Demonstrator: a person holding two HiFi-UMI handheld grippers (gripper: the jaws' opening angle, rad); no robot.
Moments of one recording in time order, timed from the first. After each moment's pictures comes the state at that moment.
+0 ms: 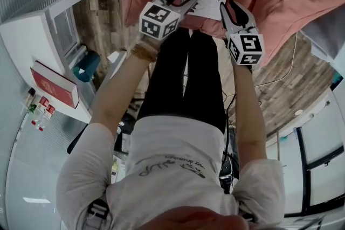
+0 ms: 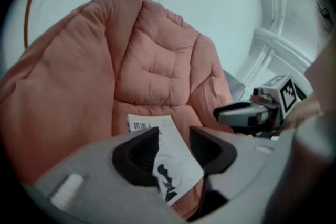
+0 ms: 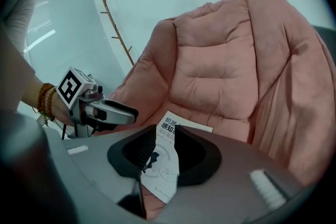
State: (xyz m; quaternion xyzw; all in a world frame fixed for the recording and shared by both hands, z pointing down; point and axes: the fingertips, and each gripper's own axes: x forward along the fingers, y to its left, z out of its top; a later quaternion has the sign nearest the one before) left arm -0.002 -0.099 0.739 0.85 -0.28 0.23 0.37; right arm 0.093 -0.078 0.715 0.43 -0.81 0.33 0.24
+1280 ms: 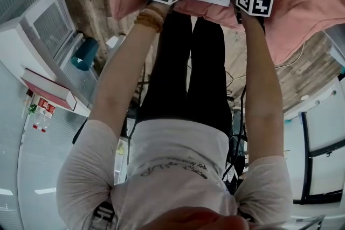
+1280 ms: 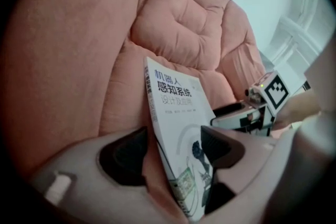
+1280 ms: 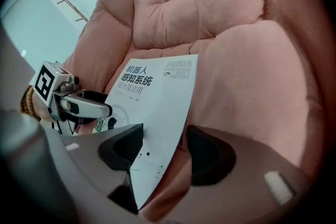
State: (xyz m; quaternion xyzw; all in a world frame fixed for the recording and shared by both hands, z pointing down) left arm -0.015 -0.091 0.907 0.78 -0.29 0.33 0.44; right arm 0.104 -0.066 0.931 0.39 -0.71 0.51 0.30
